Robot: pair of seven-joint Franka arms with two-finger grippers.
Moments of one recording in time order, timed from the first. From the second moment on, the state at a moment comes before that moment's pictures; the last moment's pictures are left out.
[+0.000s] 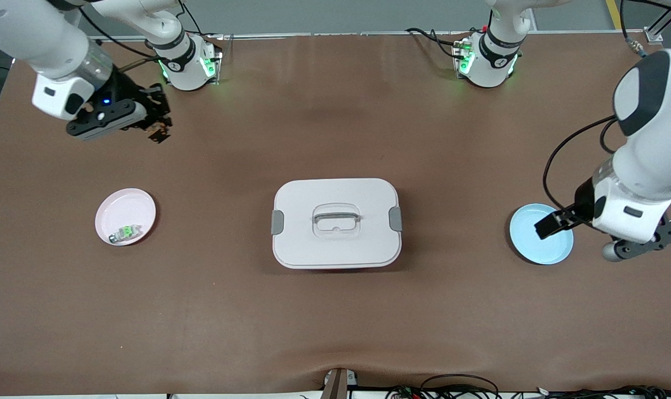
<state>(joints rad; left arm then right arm) 0.07 0.34 -0.30 -1.29 0.16 1.68 -0.51 0.24 -0.22 -0.03 -1.95 0.09 1.70 -0.24</state>
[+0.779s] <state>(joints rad) 0.09 0.08 -0.18 -1.42 0.08 1.51 -0.11 -0.01 -0.15 -0.03 -1.97 -0.08 1.79 -0.97</state>
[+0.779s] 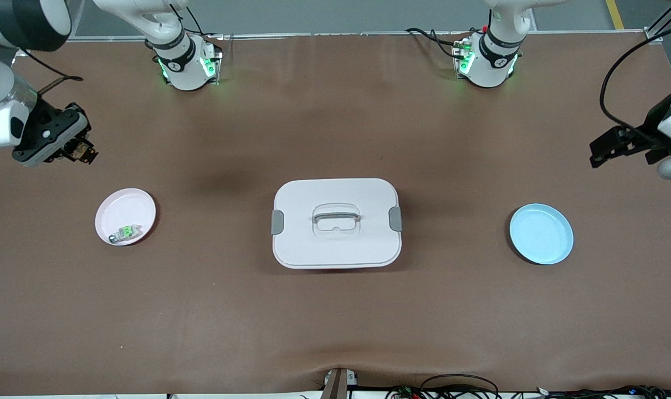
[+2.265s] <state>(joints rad) 0.07 0.02 -0.15 -1.50 0.07 1.52 -0.10 -0.19 0.10 -0.03 -2.28 -0.08 2.45 -1.55</state>
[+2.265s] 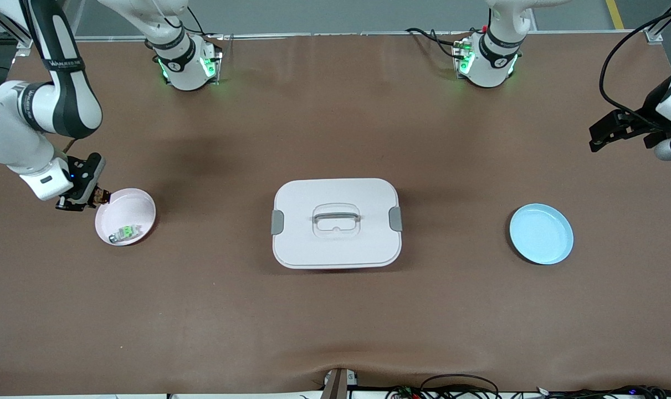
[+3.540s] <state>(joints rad) 0.06 0.03 -0.16 -1.50 0.07 1.53 -0.10 -0.23 0.27 -0.03 -2.36 -0.09 2.68 -1.58</state>
